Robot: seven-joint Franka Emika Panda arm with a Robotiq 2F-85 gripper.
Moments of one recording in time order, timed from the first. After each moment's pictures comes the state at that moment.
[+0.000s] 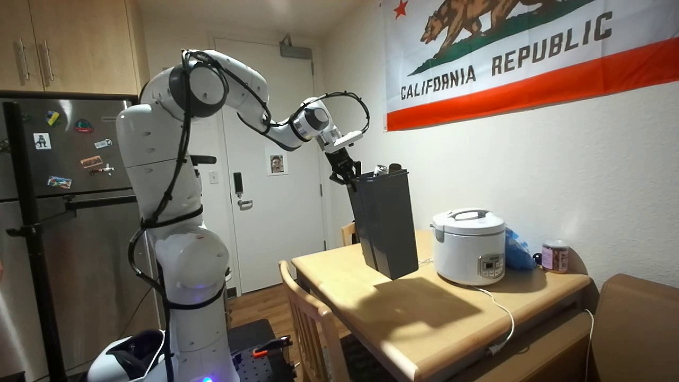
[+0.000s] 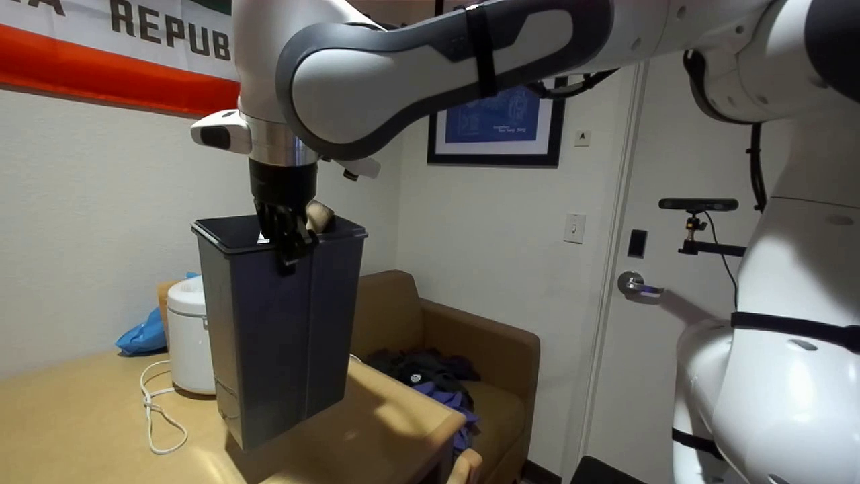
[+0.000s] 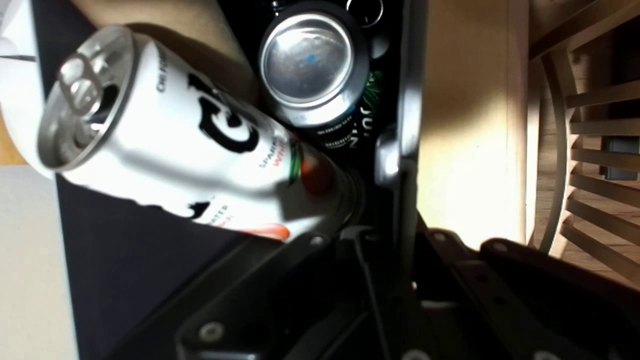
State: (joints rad) arm 0.24 -0.17 0.23 -2.03 -0.38 2.07 -0.88
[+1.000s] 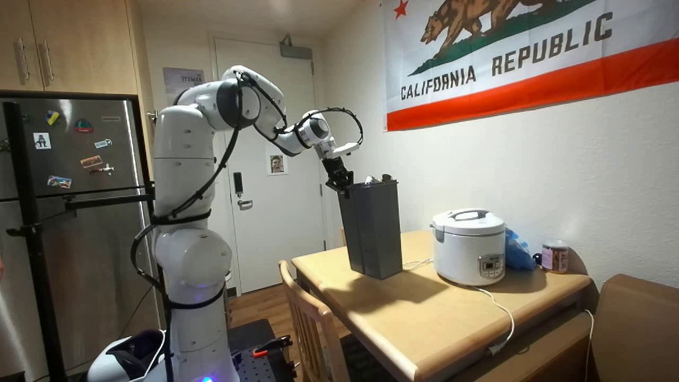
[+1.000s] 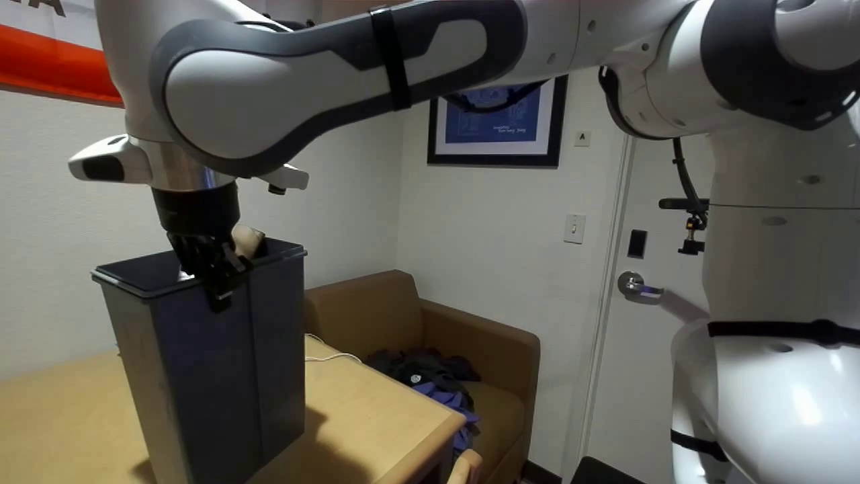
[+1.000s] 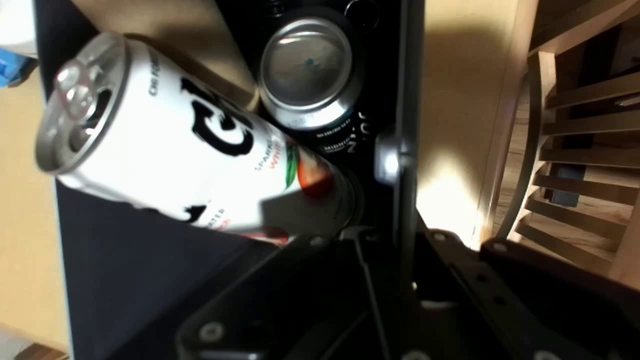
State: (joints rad) arm 0.31 0.07 0.30 -1.80 -0.42 1.96 -0.97
